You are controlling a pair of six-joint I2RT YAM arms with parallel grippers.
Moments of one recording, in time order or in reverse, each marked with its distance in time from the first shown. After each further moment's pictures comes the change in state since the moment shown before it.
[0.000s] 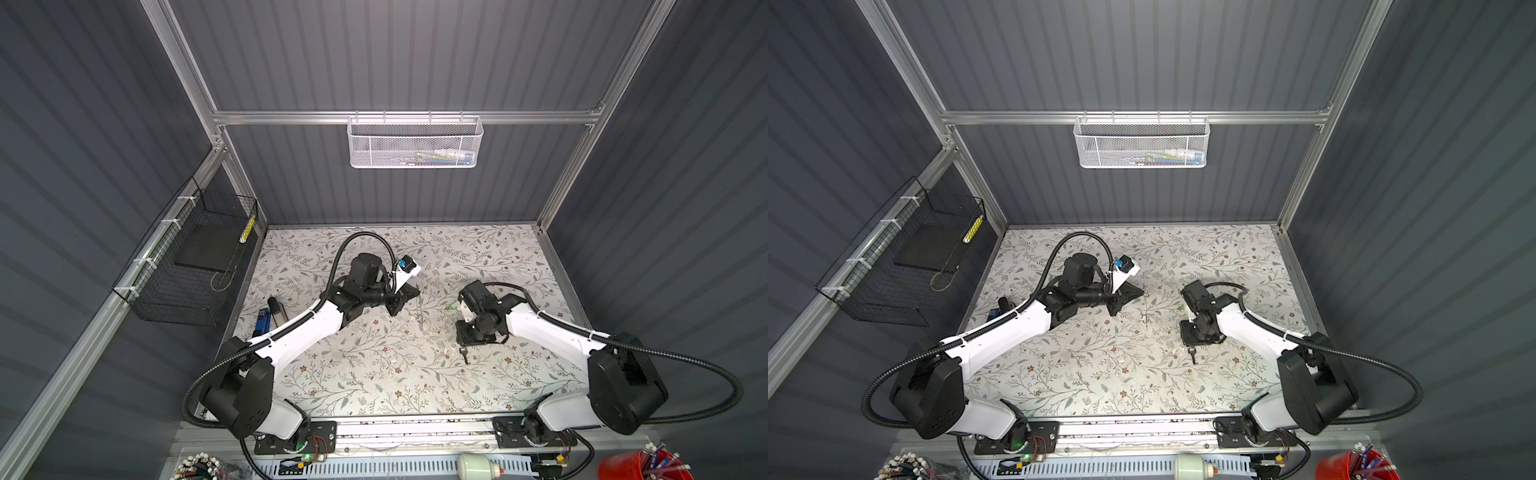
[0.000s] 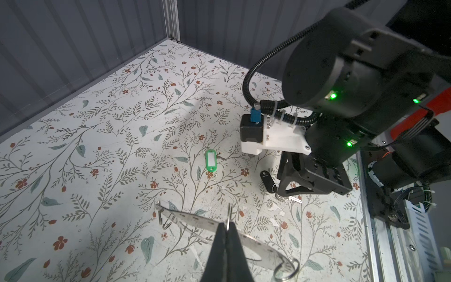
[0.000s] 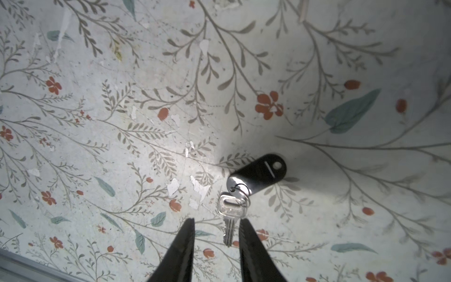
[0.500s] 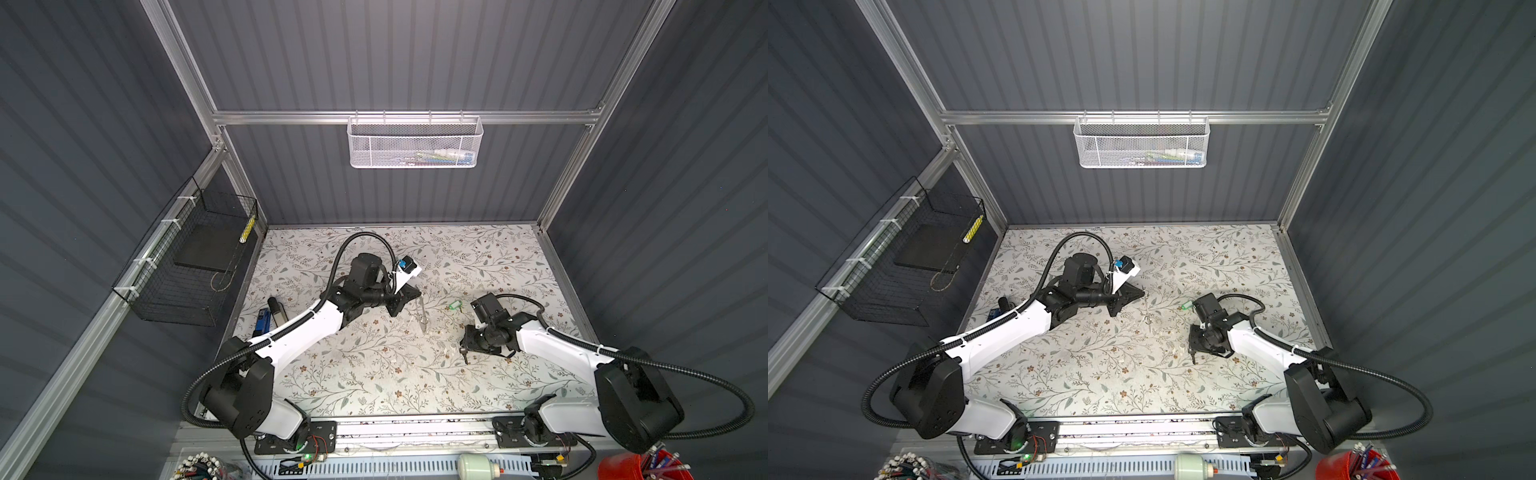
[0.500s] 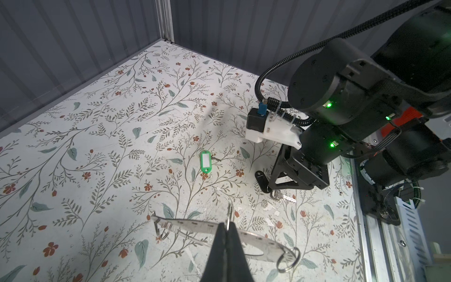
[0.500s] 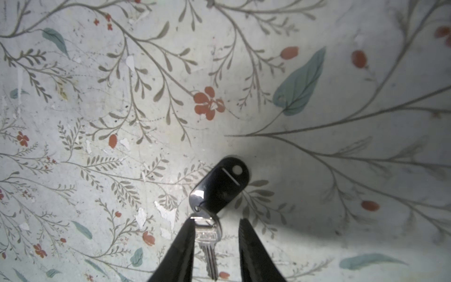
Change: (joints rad) left arm 0.000 0.000 0.000 -0.001 0.026 0.001; right arm -0.065 -0.072 -0.186 0.202 0.014 0.164
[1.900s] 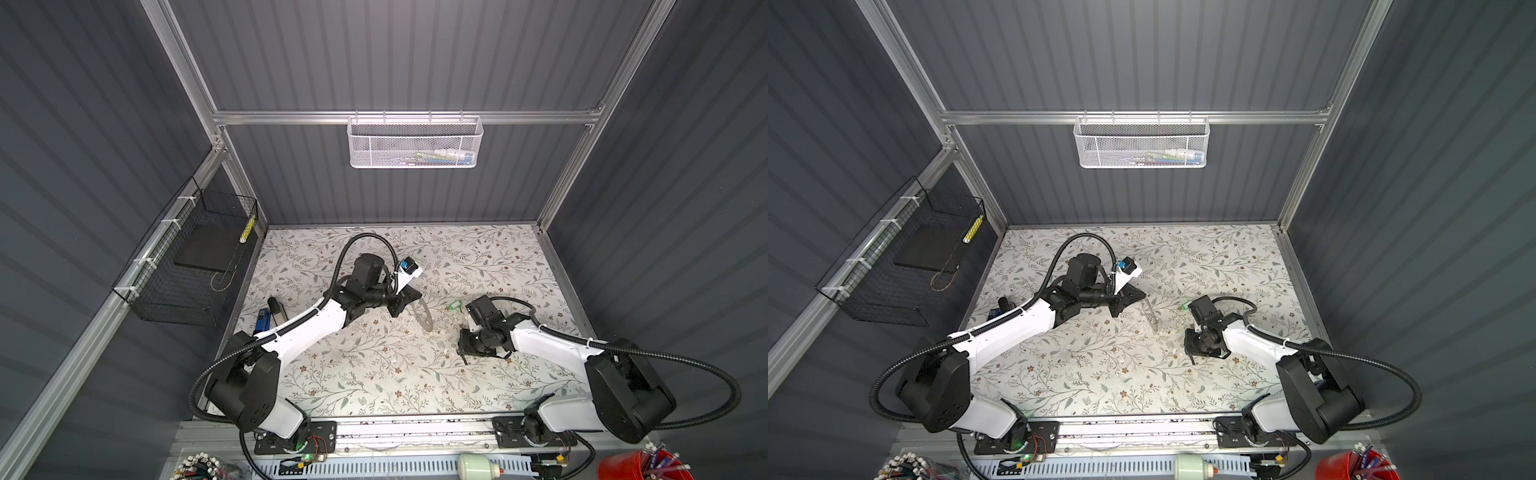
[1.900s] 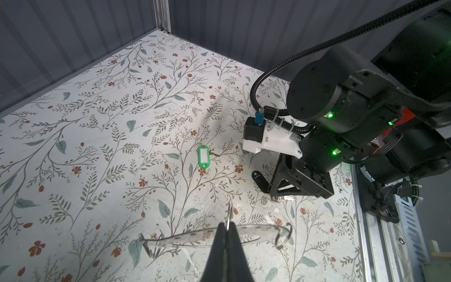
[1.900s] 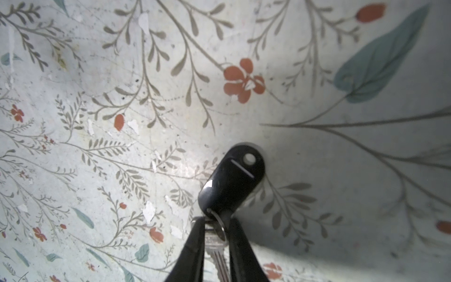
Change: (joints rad) left arm 0.000 0.038 0.007 -0.002 0.010 -0.005; right arm 0.042 0.054 0.002 0.021 -0.053 -0.027
